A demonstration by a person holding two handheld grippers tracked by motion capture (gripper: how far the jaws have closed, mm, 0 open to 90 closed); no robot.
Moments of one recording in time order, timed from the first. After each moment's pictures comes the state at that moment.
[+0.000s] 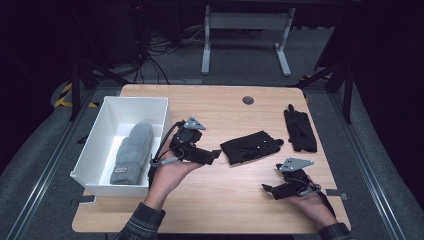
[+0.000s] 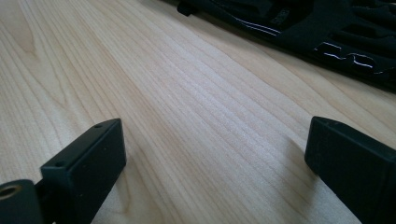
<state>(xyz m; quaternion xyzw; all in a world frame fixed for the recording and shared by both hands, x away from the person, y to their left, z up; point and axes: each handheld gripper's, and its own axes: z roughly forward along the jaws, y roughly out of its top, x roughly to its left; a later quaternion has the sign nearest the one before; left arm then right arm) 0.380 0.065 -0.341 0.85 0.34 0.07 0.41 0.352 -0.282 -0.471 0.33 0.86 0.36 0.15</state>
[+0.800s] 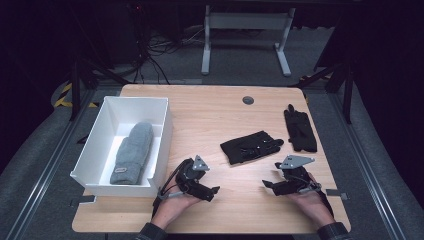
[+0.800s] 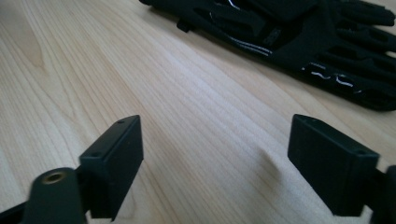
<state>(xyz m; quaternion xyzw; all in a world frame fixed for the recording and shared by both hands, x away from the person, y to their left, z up) 0.348 0.064 -0.456 0.88 0.30 0.08 0.35 0.353 -0.279 -0.455 0.33 0.86 0.35 0.16</state>
